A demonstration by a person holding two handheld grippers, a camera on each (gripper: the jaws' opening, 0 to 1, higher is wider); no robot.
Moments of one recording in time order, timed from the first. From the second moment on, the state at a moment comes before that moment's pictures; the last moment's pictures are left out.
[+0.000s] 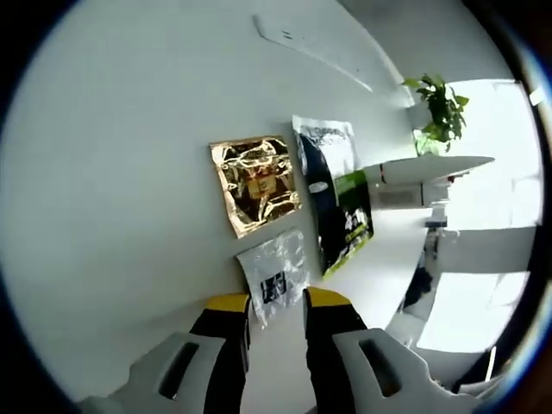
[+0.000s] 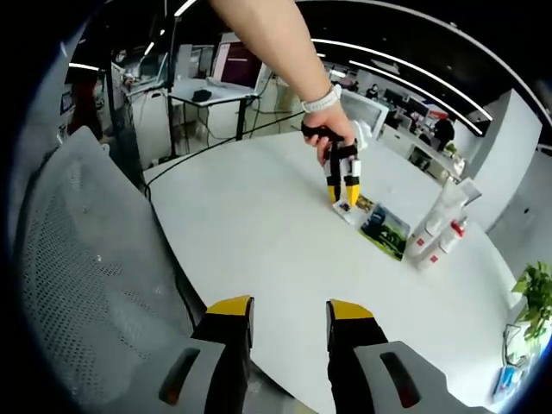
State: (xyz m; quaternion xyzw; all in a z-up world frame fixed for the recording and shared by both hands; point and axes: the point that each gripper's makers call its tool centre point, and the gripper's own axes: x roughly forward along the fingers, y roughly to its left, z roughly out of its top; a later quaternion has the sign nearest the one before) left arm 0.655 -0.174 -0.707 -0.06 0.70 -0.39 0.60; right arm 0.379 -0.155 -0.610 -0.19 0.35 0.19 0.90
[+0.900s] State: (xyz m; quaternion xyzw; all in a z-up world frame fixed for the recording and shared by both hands) left arm 0.645 -0.166 -0.639 -0.05 0.61 -0.46 0.65; right arm 0.379 -0.148 -0.610 -0.20 0.34 0.20 0.89
